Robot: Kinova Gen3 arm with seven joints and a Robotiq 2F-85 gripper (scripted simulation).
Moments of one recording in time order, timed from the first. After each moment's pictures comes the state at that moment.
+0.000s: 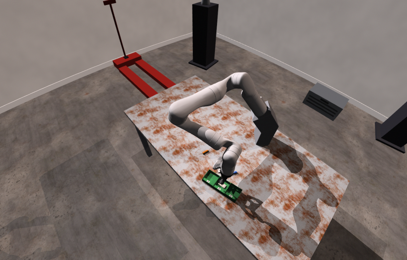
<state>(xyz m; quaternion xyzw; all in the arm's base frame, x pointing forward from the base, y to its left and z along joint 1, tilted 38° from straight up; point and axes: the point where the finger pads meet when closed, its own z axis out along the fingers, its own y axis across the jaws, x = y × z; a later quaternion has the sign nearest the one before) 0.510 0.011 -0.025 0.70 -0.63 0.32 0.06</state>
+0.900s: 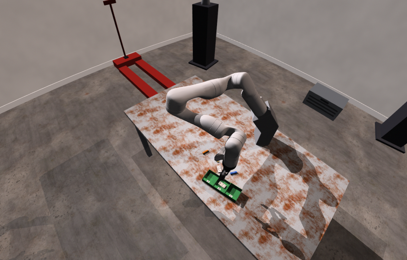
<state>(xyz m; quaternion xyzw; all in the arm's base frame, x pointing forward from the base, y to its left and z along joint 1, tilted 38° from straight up) 0.473 0.059 0.049 0.70 -0.63 0.32 0.06</state>
